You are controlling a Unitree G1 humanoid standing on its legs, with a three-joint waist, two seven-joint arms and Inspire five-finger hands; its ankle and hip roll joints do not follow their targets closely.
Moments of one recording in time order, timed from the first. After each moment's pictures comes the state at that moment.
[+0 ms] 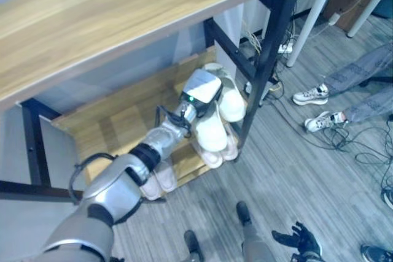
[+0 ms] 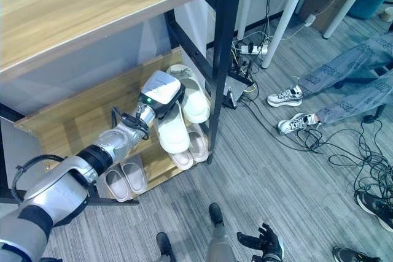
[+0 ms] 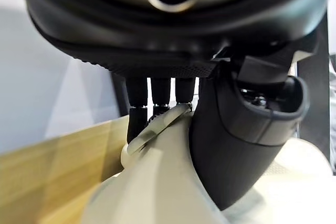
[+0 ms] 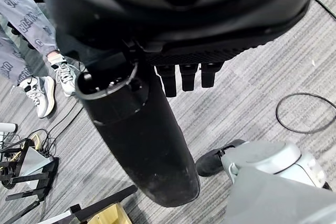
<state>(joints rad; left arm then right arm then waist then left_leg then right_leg) -1.09 0.42 -0.91 0.88 0.84 -0.02 0.43 0.06 -0.25 0.11 1.07 0.48 -0.28 -0.18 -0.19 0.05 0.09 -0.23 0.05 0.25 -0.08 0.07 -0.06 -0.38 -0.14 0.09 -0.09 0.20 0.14</state>
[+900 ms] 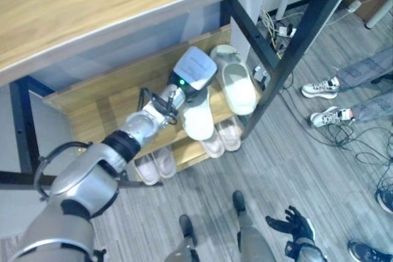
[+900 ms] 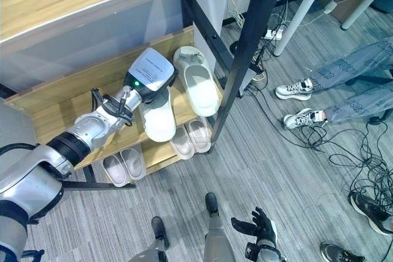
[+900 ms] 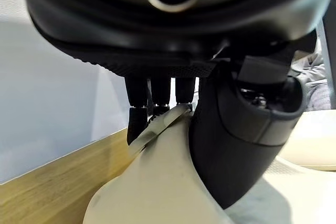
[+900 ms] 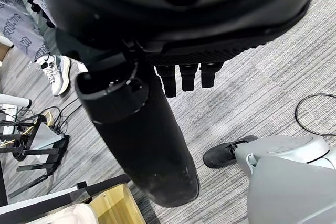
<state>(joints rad) -1.11 0.56 -0.89 0.72 0.91 0.01 0.41 0.01 -0.24 0.15 1.03 0.48 -0.30 -0.17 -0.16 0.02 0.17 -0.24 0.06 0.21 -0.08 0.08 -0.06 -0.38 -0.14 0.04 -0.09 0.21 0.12</state>
